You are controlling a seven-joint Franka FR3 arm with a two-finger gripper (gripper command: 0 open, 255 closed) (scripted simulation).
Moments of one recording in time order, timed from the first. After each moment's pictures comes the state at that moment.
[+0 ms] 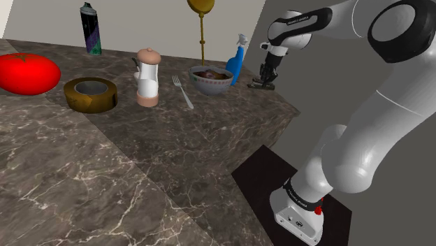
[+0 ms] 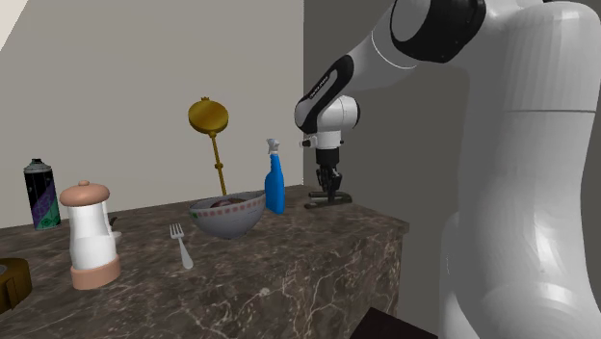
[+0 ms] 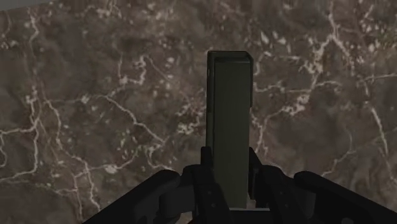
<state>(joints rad) 0.26 -0.02 -0.87 -2.06 -0.08 2.04 -1.60</state>
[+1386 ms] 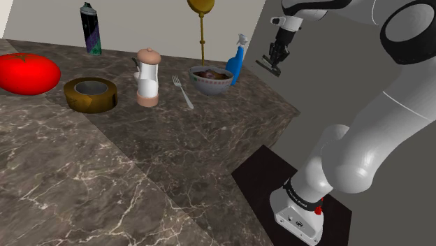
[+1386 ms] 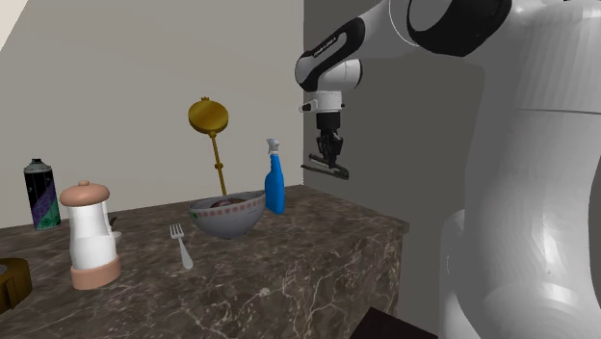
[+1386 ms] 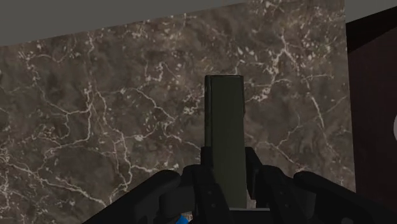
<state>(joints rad) 0.27 -0.09 -0.85 -1.83 -0.12 1.75 -1.58</state>
